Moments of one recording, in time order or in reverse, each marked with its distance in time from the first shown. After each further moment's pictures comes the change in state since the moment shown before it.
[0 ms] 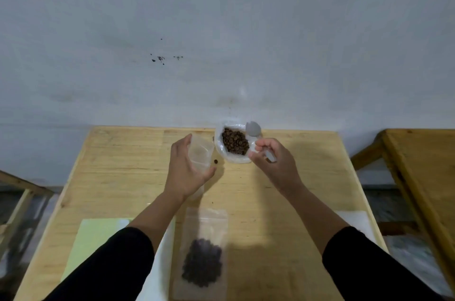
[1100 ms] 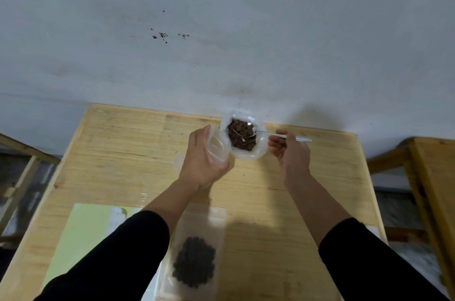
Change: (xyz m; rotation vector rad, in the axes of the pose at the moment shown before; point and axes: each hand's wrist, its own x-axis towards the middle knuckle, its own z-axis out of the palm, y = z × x) left_hand 0.022 0.004 0.036 0.015 -0.120 -0.104; right_hand 0.061 0.024 0.014 0.726 0.286 0.503
